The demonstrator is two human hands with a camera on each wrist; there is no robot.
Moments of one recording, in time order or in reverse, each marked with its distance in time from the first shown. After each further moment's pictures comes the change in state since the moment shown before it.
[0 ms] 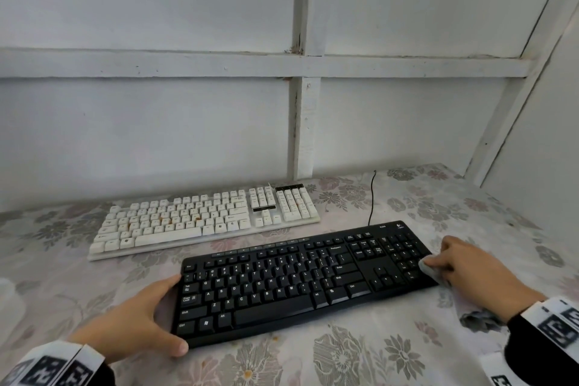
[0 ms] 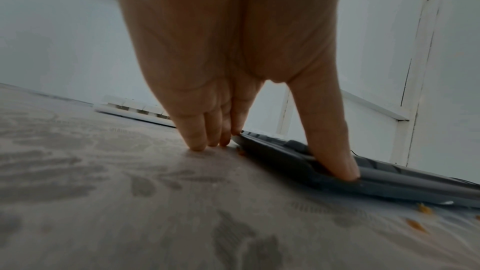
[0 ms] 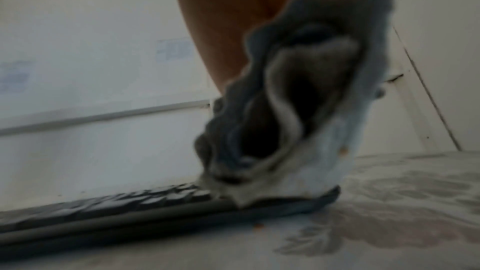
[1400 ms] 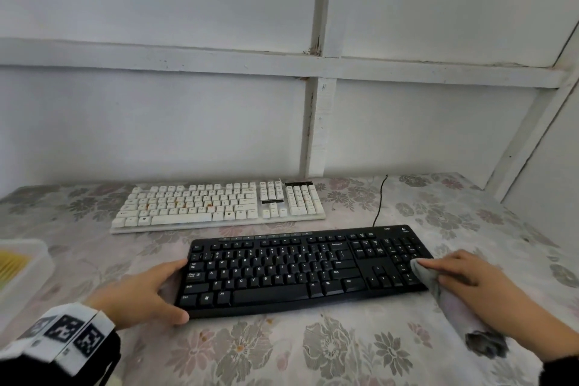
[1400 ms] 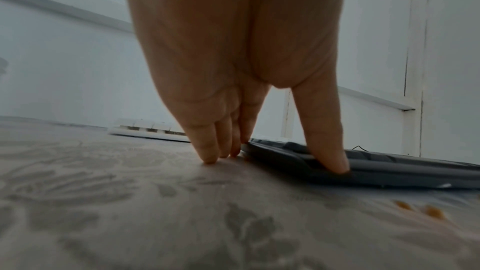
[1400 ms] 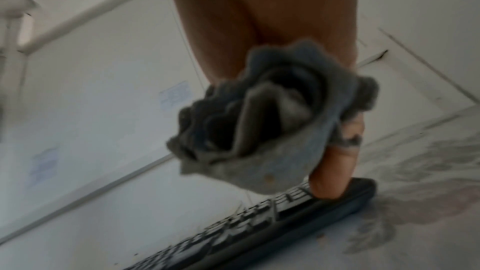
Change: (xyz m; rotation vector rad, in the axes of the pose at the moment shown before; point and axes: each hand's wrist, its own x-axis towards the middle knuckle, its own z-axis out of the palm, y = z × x) left_hand -0.020 0.013 0.008 0.250 0.095 -0.124; right_hand -0.023 0.008 0.000 0.575 0.018 -0.116
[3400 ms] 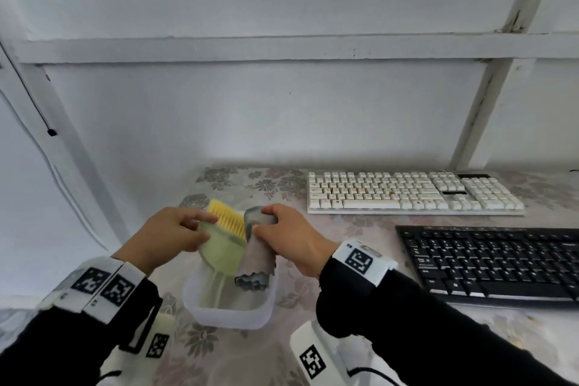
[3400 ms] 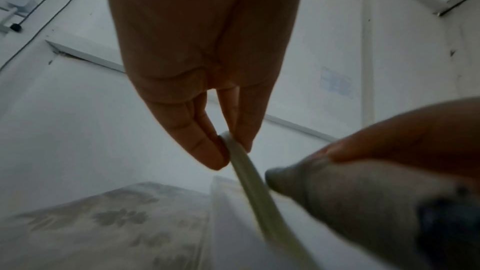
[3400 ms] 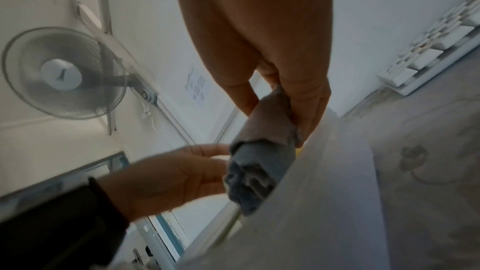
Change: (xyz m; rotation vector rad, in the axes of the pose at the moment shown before) left_hand -0.099 -0.214 -0.187 -0.292 0.527 0.003; right_hand 0.064 -0.482 0.321 0.652 -0.458 -0.043
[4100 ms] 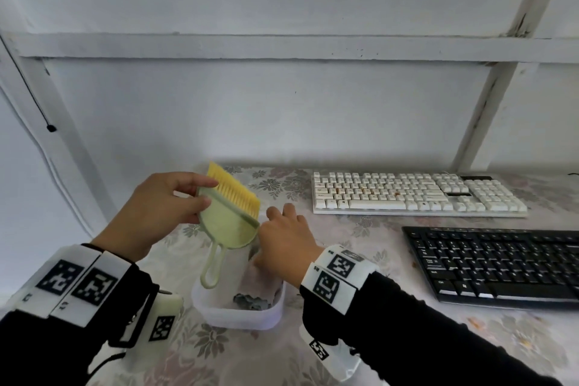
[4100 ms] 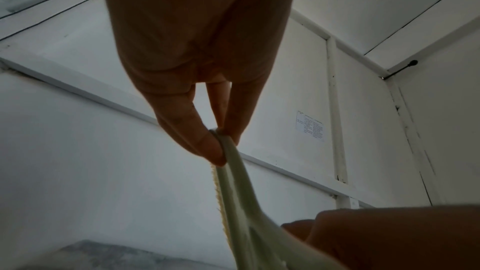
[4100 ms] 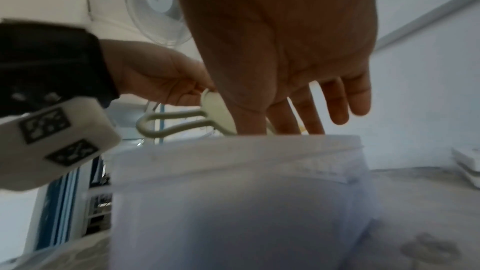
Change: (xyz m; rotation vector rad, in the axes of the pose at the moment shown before) left_hand -0.006 0.026 -0.023 -0.273 0.149 0.173; right_hand -0.001 -0.003 0.023 -1.154 0.067 -0.267
